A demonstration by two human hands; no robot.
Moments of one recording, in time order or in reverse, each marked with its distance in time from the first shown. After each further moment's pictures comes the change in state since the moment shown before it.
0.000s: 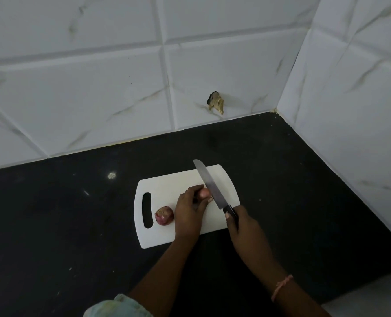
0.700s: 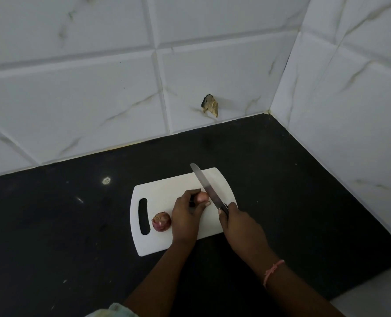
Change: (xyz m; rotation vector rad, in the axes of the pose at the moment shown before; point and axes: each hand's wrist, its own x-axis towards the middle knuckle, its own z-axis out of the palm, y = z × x) left_hand 0.005 -0.007 0.001 -0.057 -0.013 -0.013; right_hand 0.023 -0.016 -0.002 -0.381 -0.077 -0.005
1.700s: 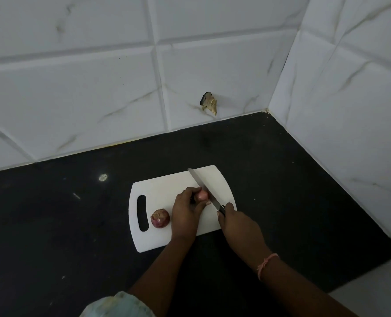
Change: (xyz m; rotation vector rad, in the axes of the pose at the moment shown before) left_hand -0.003 0.010 -0.002 0.017 -0.050 0.056; right_hand 0.001 0.006 0.009 -0.126 -0.005 -0.031
